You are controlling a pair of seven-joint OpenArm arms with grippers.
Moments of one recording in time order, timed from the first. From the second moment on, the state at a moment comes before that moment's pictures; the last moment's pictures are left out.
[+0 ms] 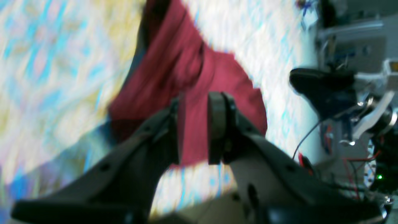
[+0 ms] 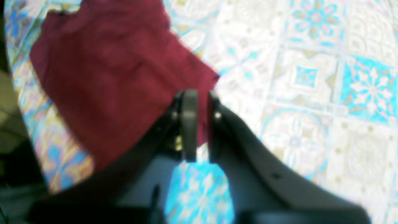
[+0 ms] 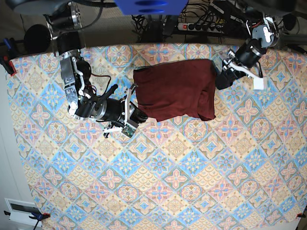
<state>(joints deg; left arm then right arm) 24.9 -5.4 -28.8 109.4 -63.5 -15.7 55.1 10.7 13.0 -13.6 94.6 28.4 42.8 -54.1</state>
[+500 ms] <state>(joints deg) 12.2 5.8 -23.5 94.6 -36.0 -16.0 53.5 15.9 8.4 -16.7 84.0 29.2 42.7 -53.3</state>
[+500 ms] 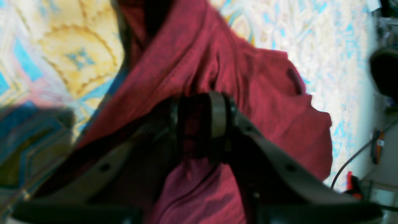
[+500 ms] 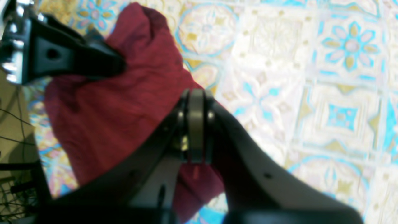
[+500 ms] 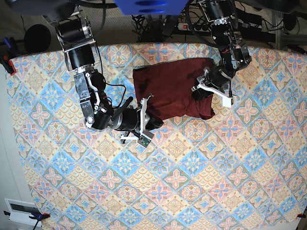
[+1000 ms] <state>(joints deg) 26.8 -0.4 -23.7 102.8 -52.6 -15.0 46.2 18.9 4.7 -24.3 81.7 19.9 42.7 -53.2</state>
